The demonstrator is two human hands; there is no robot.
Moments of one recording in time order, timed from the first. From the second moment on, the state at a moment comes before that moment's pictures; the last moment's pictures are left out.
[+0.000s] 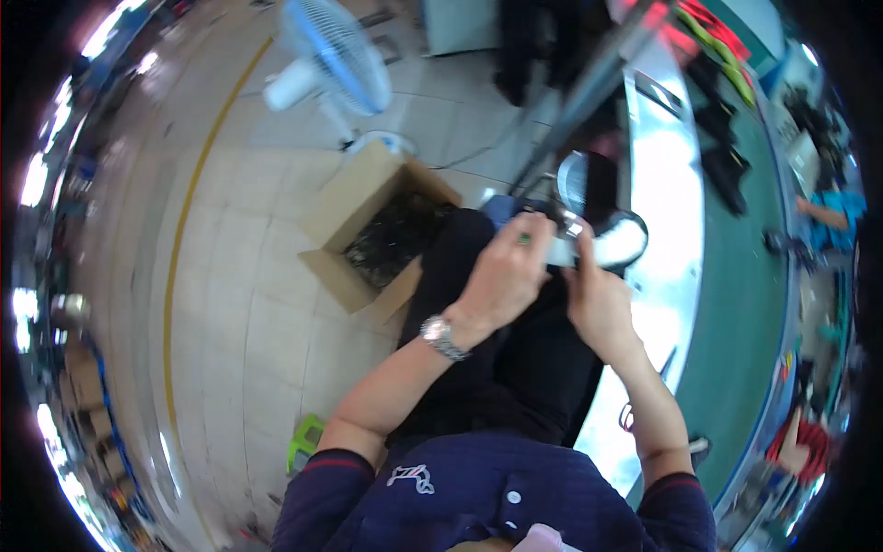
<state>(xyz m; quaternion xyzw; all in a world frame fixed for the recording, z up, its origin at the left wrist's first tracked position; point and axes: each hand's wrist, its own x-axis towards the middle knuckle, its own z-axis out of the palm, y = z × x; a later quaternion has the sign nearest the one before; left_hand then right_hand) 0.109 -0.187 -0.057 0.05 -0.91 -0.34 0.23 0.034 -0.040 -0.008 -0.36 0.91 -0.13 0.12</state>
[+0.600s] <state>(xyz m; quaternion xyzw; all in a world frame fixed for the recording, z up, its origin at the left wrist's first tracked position) 0.210 -0.191 -0.078 0.23 -0.80 -0.54 0.12 0.055 0.000 0.037 -0.28 0.81 -0.25 0.44</state>
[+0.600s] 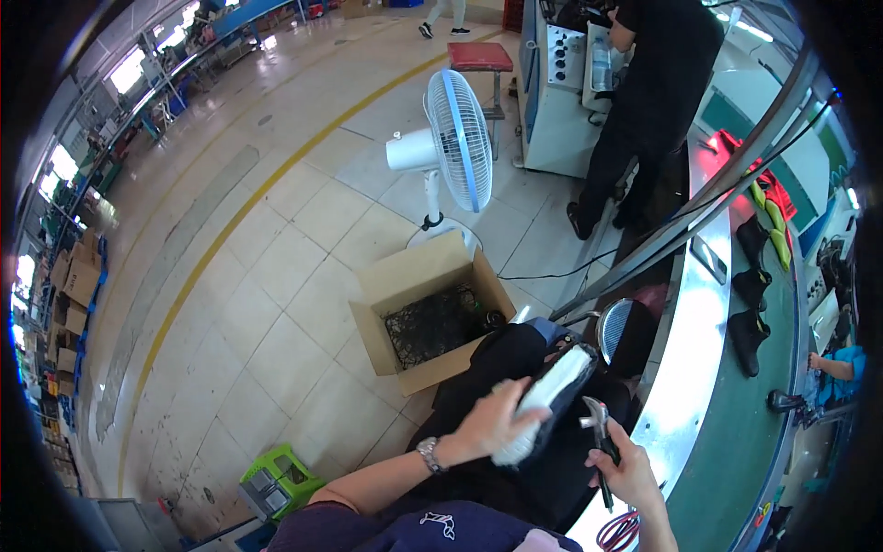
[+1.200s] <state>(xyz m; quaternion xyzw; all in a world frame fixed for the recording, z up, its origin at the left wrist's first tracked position) 0.230 -0.195 -0.073 0.15 -0.86 -0.46 0.19 0.060 -0.071 0.072 -0.53 0.74 0.07 0.42</state>
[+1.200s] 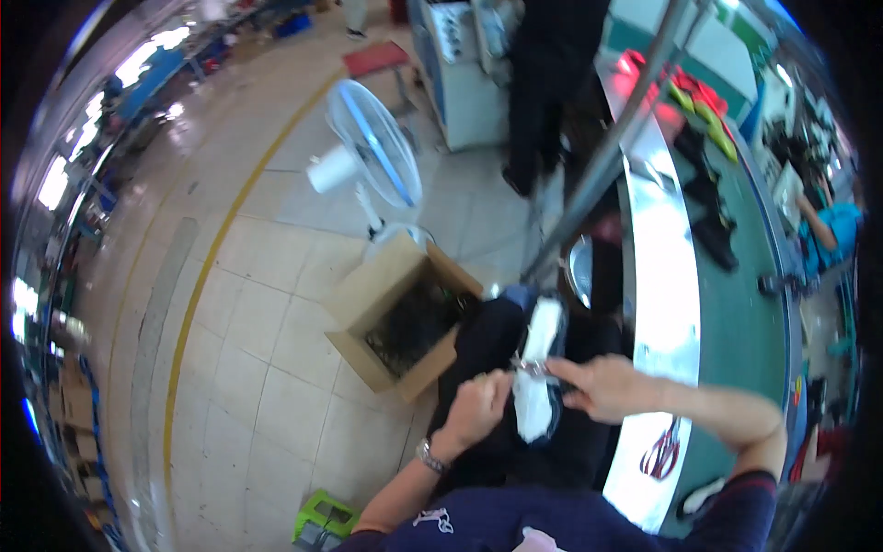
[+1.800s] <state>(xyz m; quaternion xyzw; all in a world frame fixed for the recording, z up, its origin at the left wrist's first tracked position) 0.201 -0.185 -0.107 0.20 -0.15 -0.97 -0.06 0.061 -0.031 0.033 -0.55 0.74 -0.10 0.36</state>
